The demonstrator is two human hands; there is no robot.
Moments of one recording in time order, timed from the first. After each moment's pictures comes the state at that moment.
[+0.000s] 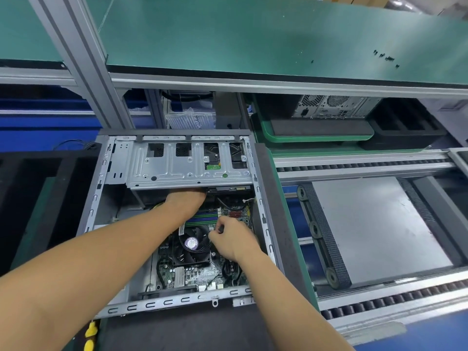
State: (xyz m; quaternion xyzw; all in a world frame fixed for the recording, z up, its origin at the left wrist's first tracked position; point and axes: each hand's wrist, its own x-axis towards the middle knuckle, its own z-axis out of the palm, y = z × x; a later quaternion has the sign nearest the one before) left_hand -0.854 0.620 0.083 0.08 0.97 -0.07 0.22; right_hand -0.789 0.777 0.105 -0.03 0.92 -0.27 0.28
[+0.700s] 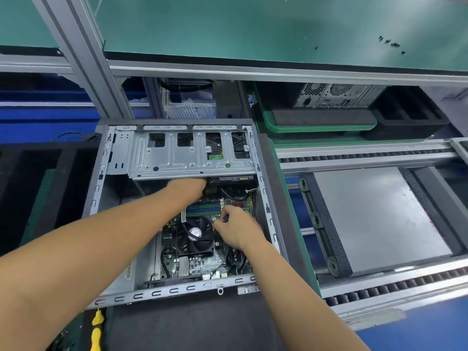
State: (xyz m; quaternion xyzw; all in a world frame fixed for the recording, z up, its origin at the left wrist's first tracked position) left_hand -0.861 0.612 0.089 0.13 0.96 -0.08 0.22; right_hand -0.790 0.778 0.102 -0.02 0.92 -0.28 0.27
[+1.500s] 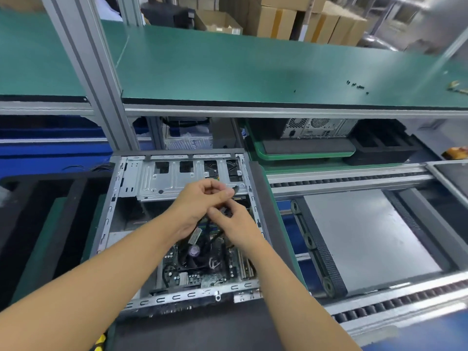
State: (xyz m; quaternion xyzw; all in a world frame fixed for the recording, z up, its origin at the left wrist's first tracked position) left_hand -0.796 0.646 0.196 -0.06 0.65 0.75 0.10; right_hand -0.783 0.780 0.167 -0.08 0.79 -0.59 0.17
